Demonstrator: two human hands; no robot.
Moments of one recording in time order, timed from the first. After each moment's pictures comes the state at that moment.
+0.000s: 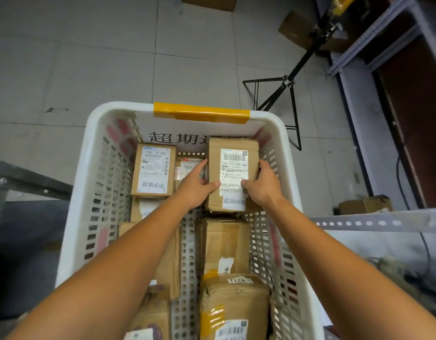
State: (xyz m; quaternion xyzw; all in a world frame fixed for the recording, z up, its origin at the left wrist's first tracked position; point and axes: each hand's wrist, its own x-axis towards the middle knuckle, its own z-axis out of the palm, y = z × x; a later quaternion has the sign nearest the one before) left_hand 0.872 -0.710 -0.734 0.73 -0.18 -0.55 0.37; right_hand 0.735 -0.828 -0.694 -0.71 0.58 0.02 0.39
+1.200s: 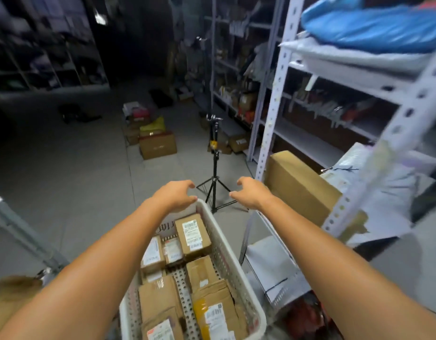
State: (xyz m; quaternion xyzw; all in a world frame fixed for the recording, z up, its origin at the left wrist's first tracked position) left_hand 0.759 -0.626 -0.263 0.78 -0.60 -0.20 0.06; right_hand 0.546 -0.692 -0.245 -0.79 0.56 -0.03 0.25
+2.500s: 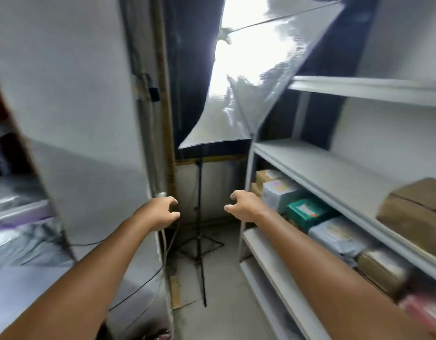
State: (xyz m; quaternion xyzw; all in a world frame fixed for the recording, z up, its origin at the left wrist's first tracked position) left_hand 0.033 -0.606 -0.155 0.20 -0.97 -0.16 -0.01; right_hand -0.073 -0.376 -0.139 -0.25 0.95 -0.19 0.08
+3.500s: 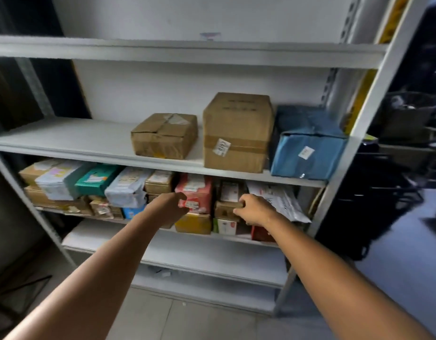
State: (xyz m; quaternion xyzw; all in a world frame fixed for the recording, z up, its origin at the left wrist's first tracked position) left_hand 0.069 -0.142 -0.197 -0.33 -0.93 -0.14 -0.10; right_hand 0.220 0.056 -0.200 0.31 0.92 -0.25 0.01
